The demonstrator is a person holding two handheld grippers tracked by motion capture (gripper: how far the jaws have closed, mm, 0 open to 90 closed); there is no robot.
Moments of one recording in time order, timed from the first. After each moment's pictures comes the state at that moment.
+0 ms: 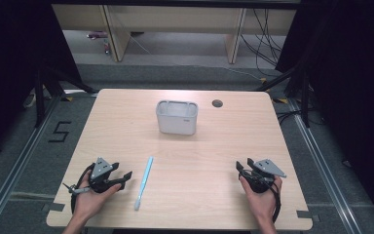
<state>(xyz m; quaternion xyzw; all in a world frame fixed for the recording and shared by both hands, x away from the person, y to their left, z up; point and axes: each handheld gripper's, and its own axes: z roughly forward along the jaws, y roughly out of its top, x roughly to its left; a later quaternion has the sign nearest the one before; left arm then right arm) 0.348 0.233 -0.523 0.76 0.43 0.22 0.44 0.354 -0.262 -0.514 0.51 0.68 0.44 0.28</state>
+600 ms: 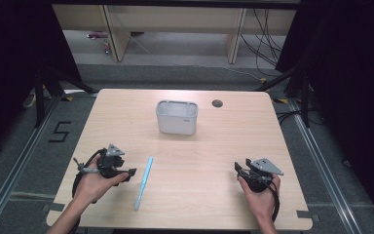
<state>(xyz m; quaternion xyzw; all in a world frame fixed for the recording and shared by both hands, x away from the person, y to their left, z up) 0.369 0.203 -0.464 0.82 0.46 0.15 0.31 0.355 -0.256 -0.514 0.52 0.69 0.43 0.27</state>
